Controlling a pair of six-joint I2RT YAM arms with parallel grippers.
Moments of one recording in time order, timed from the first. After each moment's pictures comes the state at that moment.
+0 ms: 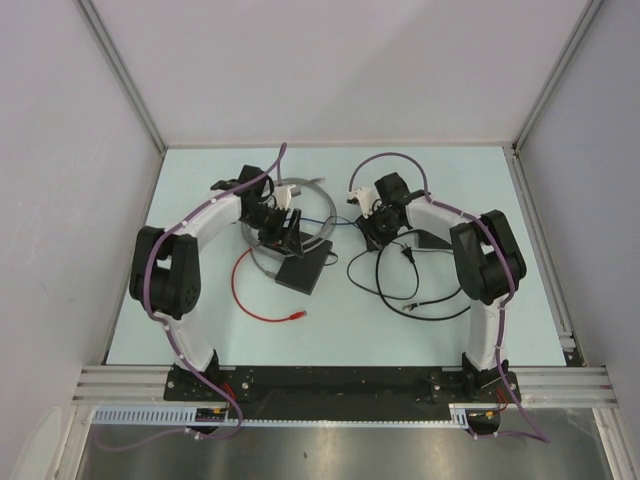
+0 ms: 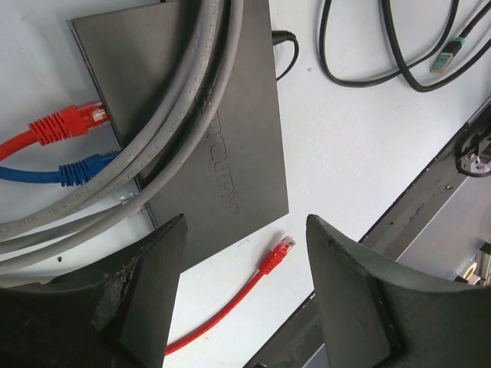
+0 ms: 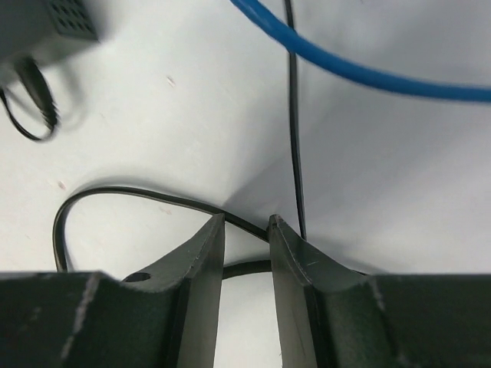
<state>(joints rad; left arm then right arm) -0.28 1.81 1.34 -0.81 0.63 0.07 0.44 2.00 1.37 -0.48 -0.32 -0.34</state>
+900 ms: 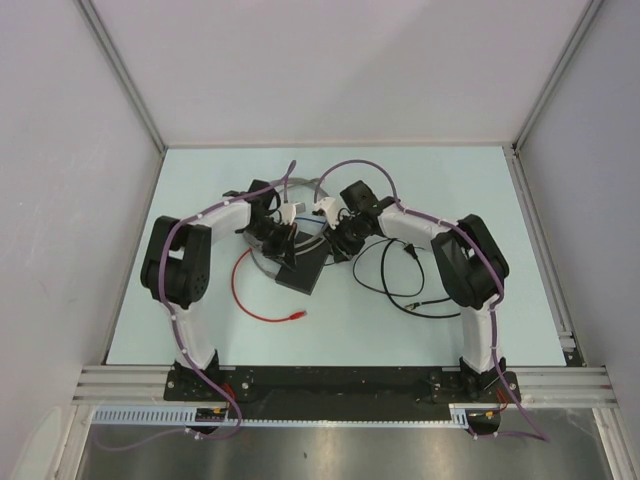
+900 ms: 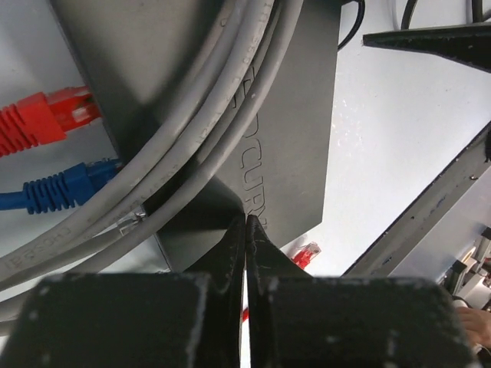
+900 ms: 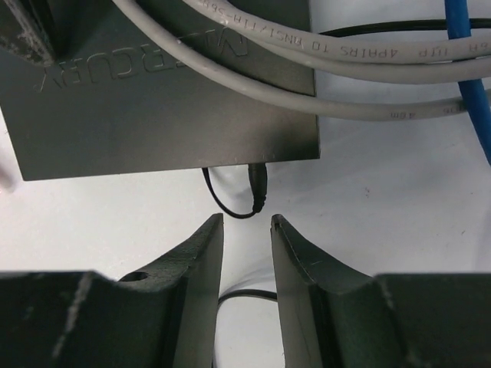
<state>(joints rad) -0.30 1.91 1.27 -0.76 0.61 0.08 0.62 2.02 1.44 -0.47 -0.43 -0.30</state>
